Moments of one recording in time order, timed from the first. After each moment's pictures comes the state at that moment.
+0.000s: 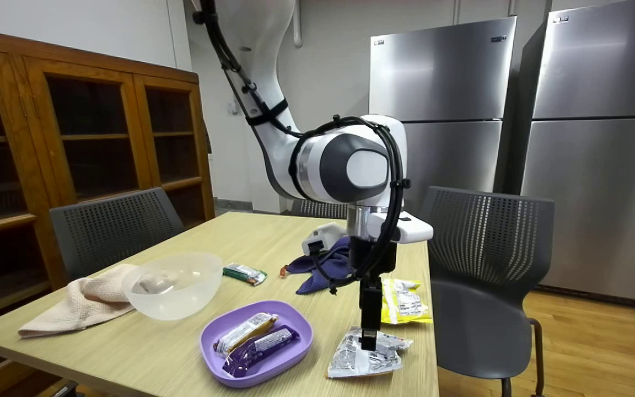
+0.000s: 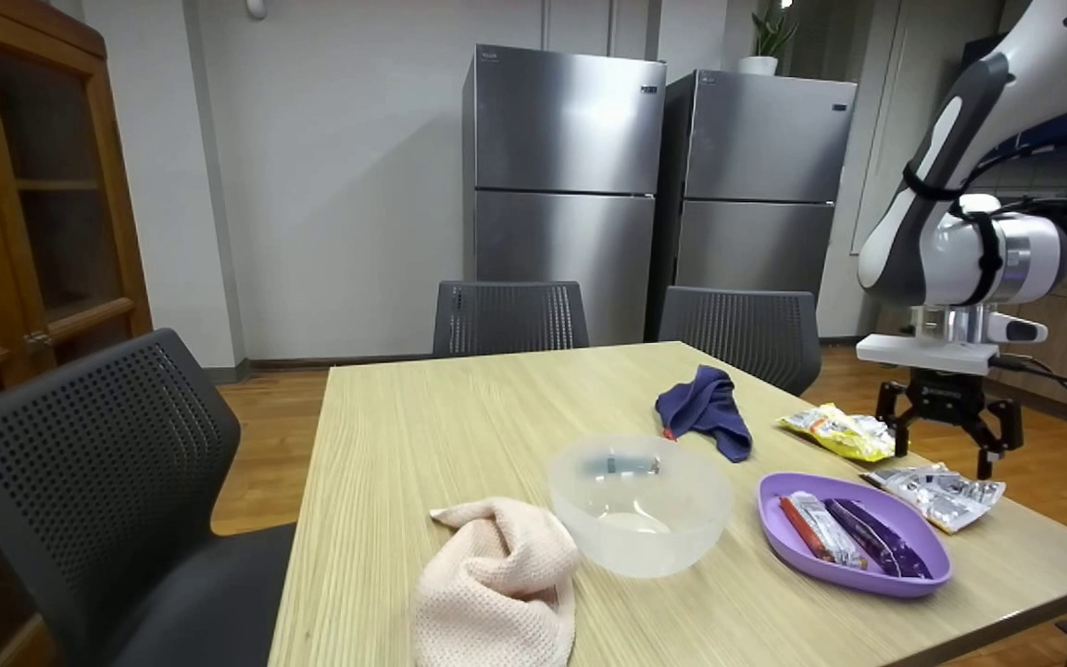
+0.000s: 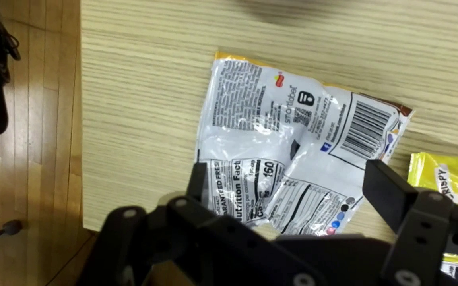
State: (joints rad) arm -0.20 0.51 -0.38 -2.21 0.16 2.53 0.74
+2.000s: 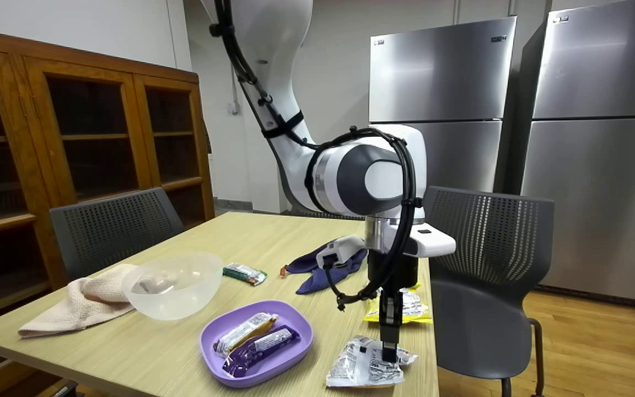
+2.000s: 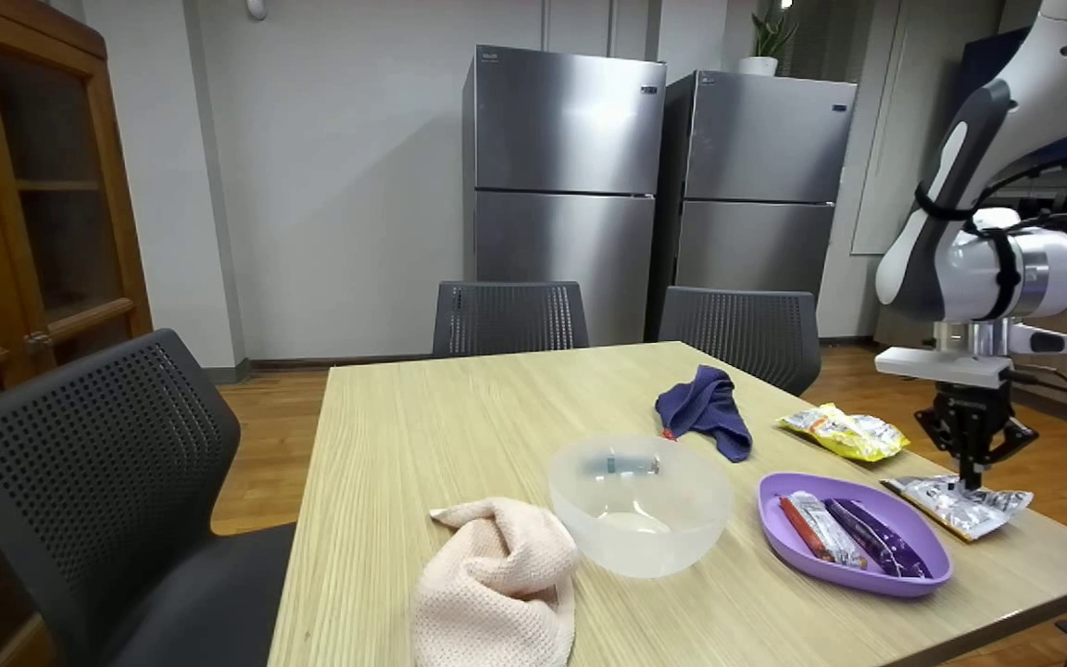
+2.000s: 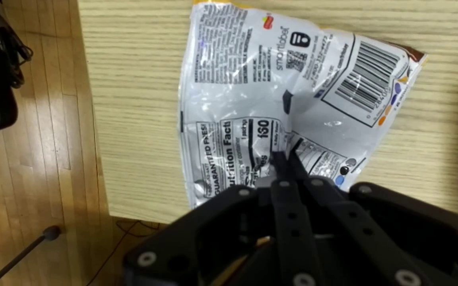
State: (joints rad) arm -0.21 0.56 -0.42 -2.18 0.16 2.54 0.83
